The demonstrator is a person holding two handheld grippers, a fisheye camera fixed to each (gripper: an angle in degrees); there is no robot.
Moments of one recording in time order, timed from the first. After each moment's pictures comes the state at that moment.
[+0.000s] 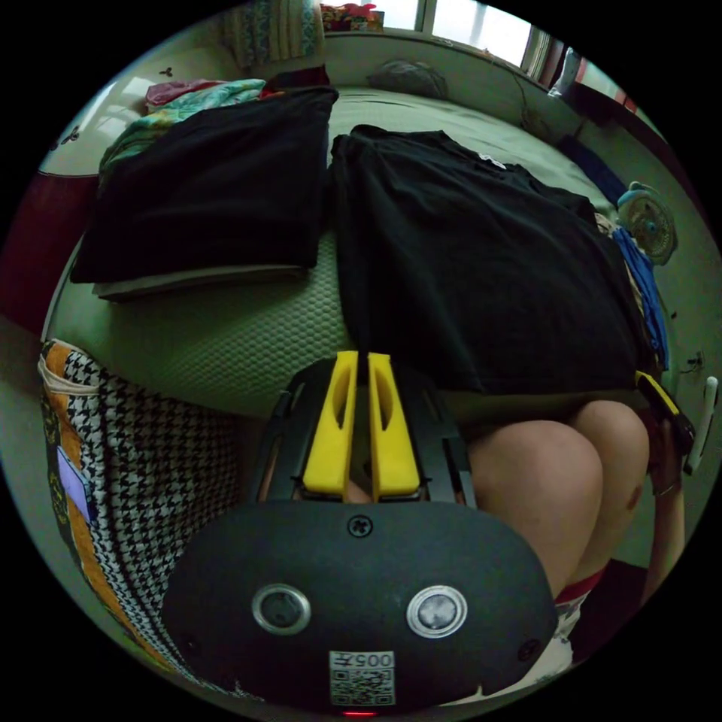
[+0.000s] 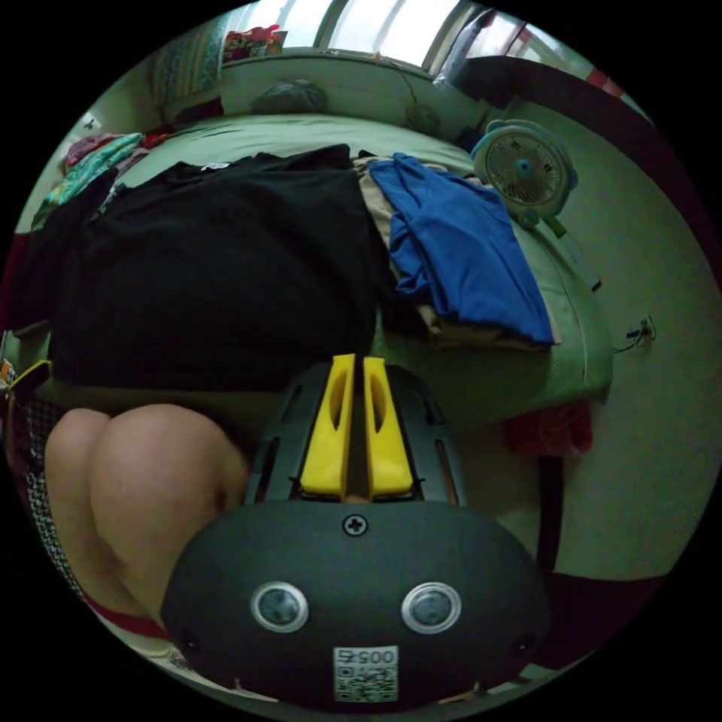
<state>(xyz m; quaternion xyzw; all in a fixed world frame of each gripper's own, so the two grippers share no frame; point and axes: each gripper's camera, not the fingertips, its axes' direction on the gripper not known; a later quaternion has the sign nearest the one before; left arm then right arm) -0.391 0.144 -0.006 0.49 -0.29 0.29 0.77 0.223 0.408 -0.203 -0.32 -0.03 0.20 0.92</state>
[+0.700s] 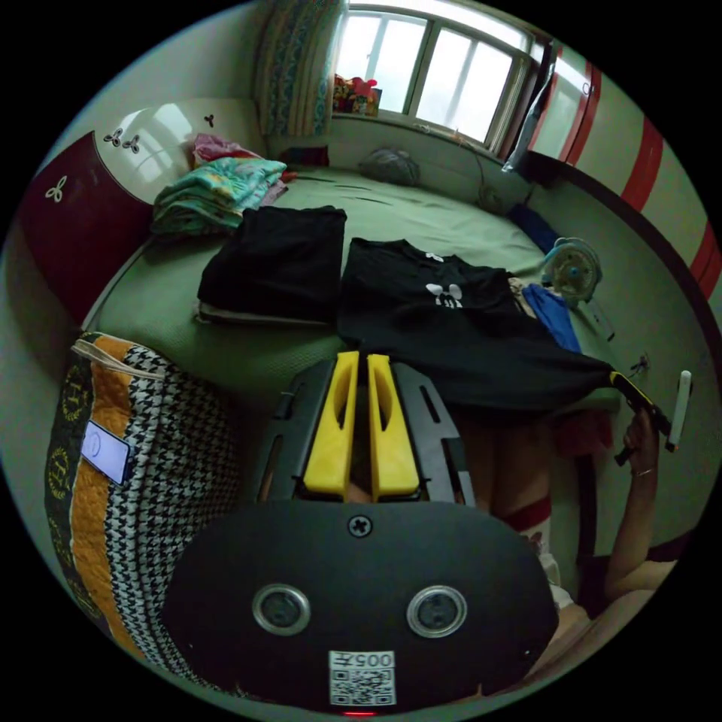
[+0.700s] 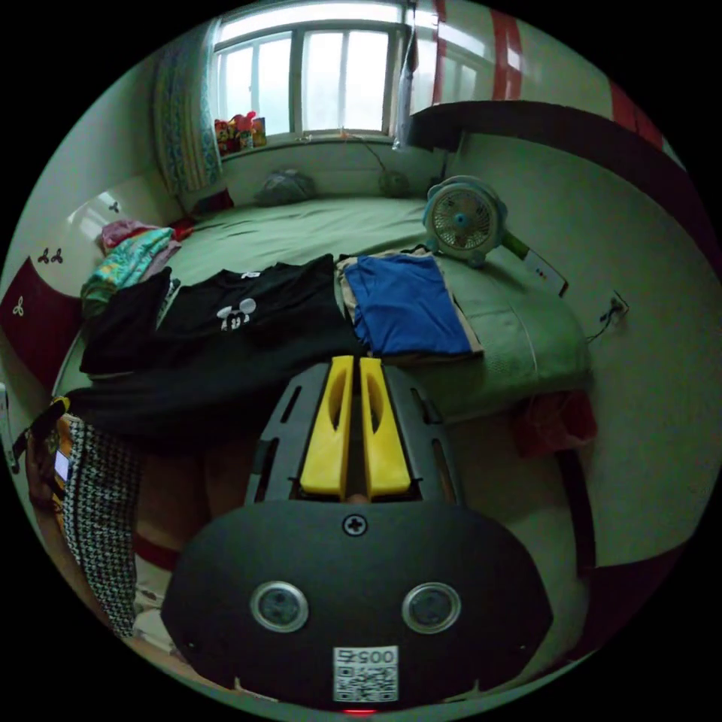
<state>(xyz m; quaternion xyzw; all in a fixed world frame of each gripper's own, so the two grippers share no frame) -0.515 0.444 -0.084 0.56 -0.19 0.37 0.71 0.348 0.381 -0.463 -0.19 -0.04 0.30 0.93</state>
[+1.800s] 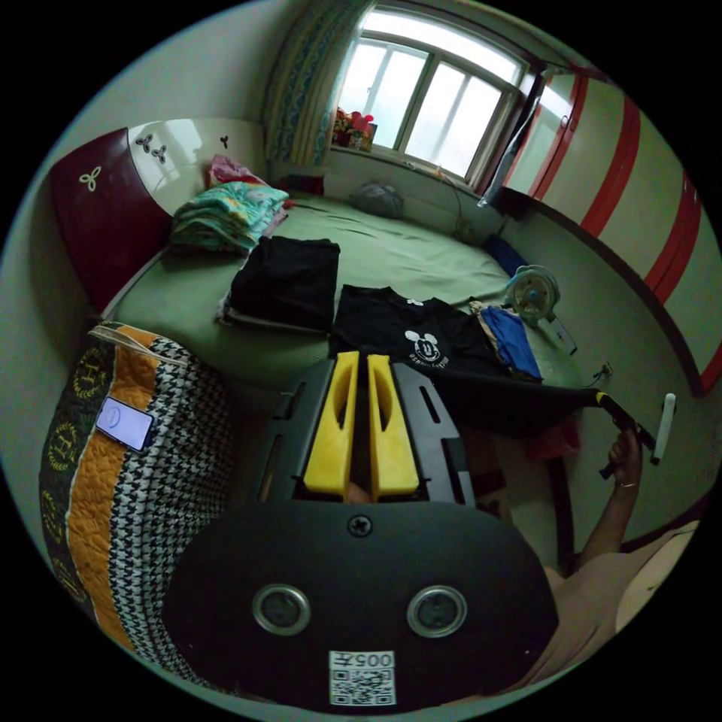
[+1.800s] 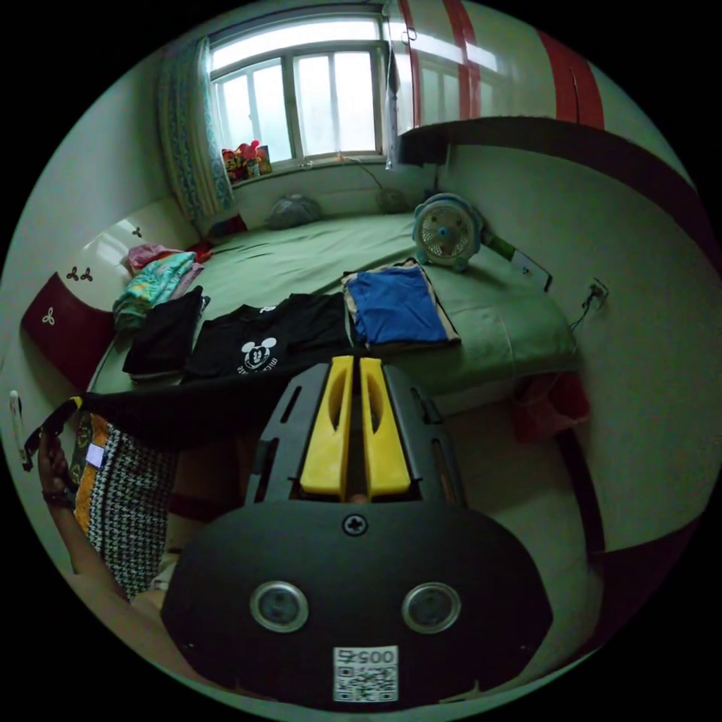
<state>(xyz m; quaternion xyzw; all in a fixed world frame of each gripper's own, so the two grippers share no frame) -0.574 0.566 -0.158 0.58 -0.15 0.39 0.70 0.430 0.388 -0.591 -0.17 -0.06 0.32 0.93</state>
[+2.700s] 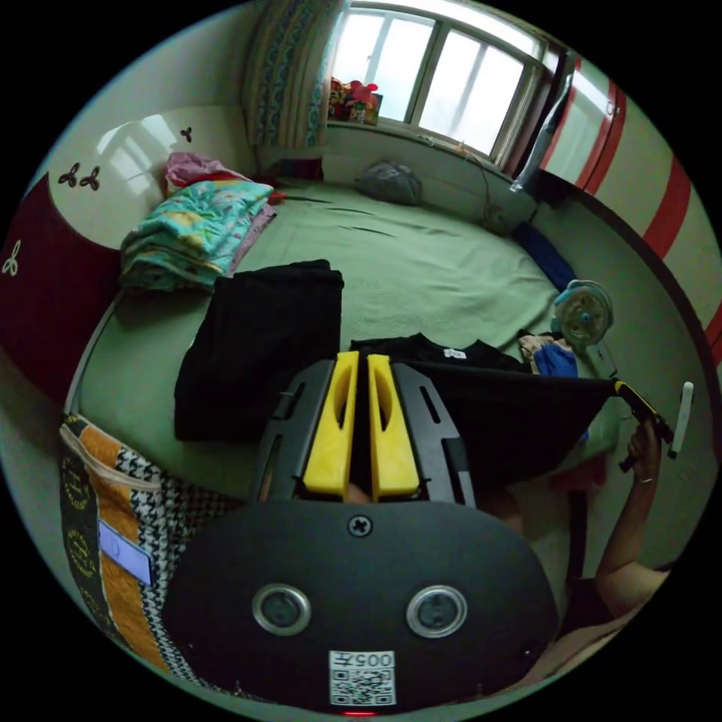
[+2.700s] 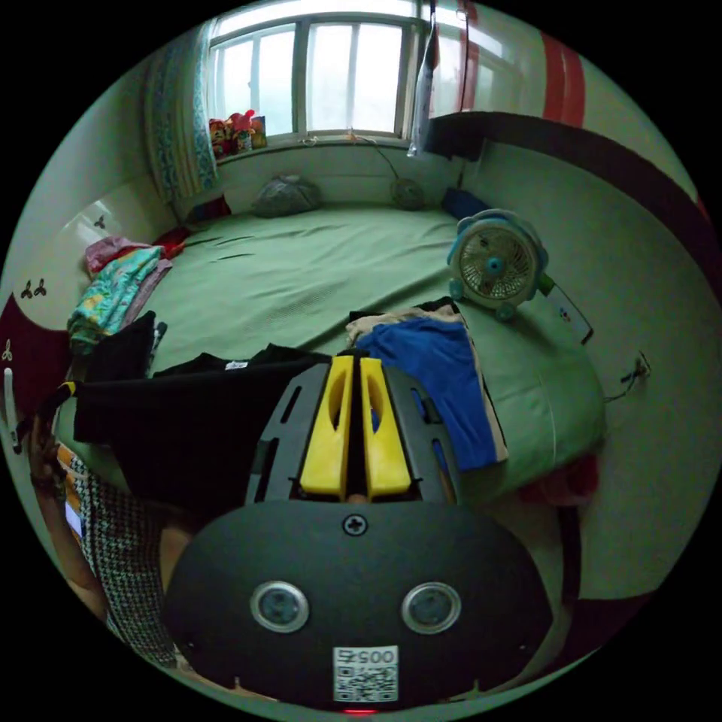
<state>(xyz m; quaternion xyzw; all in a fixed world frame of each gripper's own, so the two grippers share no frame) -0.282 0.192 -0.261 0.56 -0.20 0.37 0.72 0.452 0.249 -0.208 -0.22 -0.05 0.28 0.93</state>
